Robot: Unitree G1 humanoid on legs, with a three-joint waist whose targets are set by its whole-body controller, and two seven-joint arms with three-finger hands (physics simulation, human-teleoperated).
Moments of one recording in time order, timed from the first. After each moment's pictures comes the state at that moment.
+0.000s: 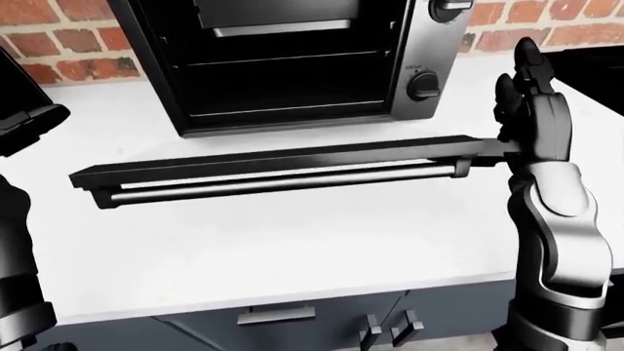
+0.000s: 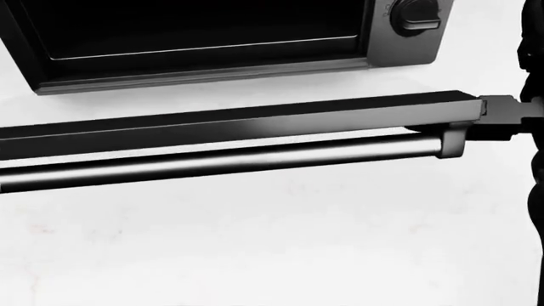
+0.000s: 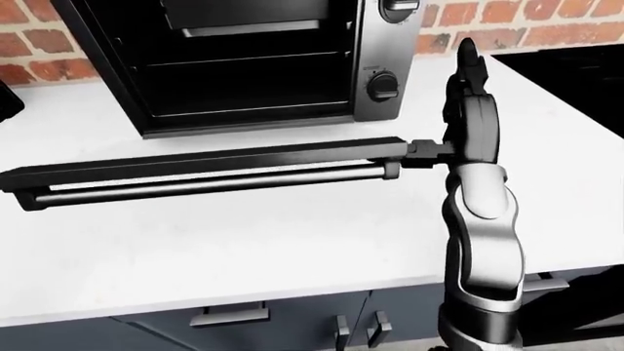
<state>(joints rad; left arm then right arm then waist) -0.60 0.76 0.47 0.35 -0.40 0.20 0.37 -0.50 -0.34 -0.28 -0.35 0.03 0.58 0.02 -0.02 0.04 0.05</state>
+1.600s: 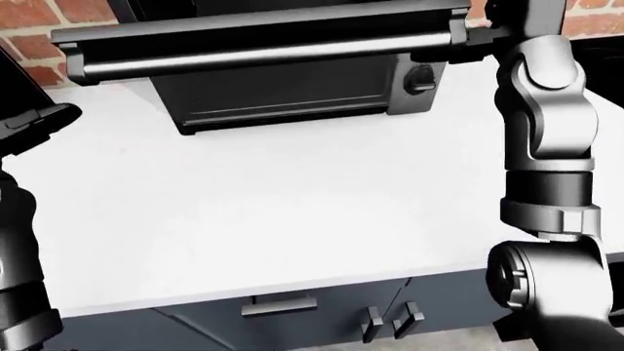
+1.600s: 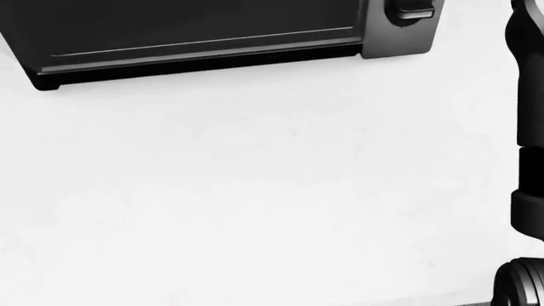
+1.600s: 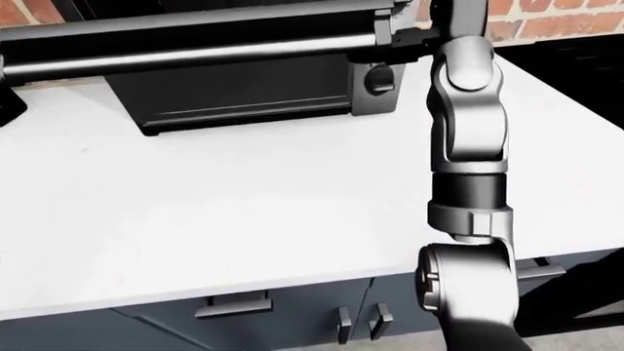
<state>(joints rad) -0.56 0.73 0.48 0.23 -0.43 0.20 0.30 -1.10 -0.42 -0.17 0.32 0.02 0.38 0.00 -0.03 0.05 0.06</state>
